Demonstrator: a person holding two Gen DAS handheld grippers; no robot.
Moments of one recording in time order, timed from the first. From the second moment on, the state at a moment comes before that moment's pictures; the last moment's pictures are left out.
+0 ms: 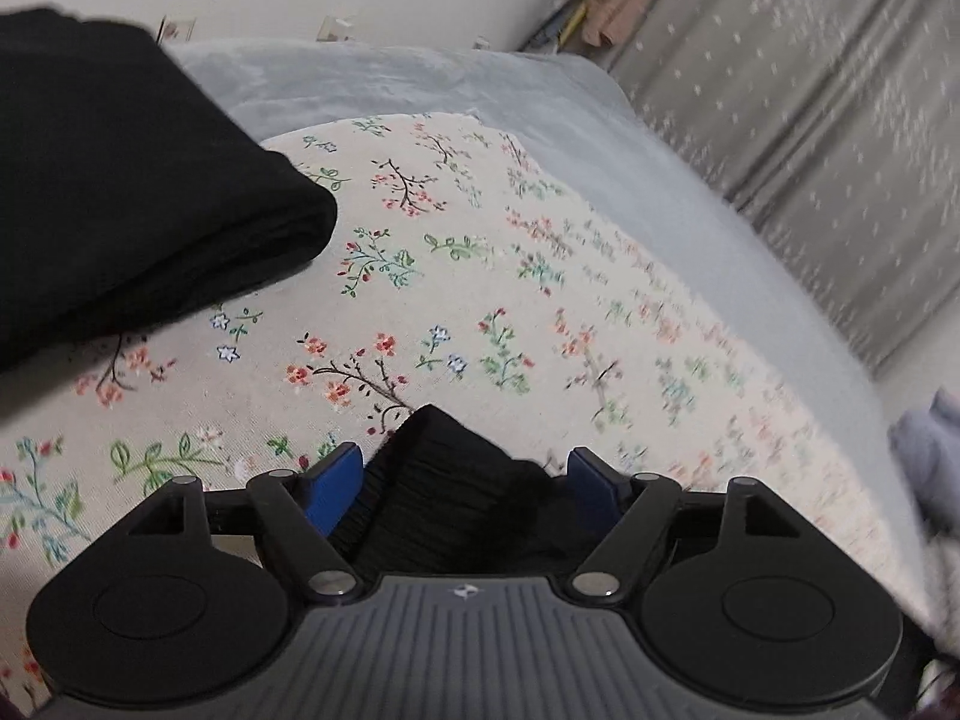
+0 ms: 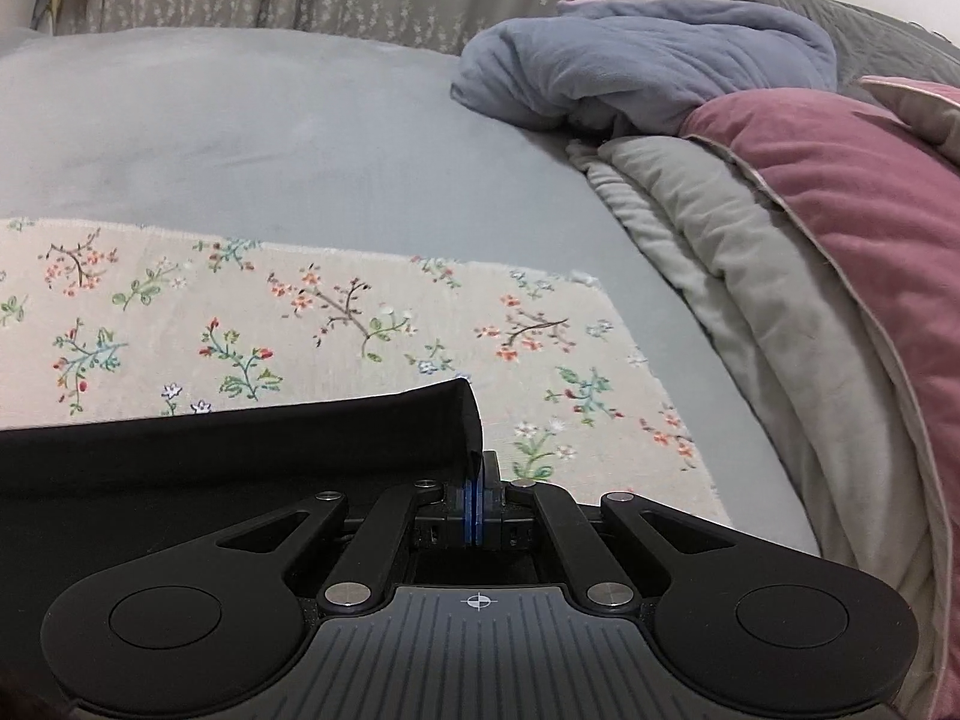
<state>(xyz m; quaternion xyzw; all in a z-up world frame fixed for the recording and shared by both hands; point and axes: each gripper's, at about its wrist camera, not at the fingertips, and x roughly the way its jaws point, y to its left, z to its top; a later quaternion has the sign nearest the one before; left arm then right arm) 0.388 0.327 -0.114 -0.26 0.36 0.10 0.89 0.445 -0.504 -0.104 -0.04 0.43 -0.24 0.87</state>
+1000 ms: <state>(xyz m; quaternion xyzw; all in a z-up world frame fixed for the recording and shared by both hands) 0.433 0.283 -0.103 -0.12 0.31 0.15 0.93 0.453 -0.501 -0.104 -0.03 0.41 -0.25 0.88</state>
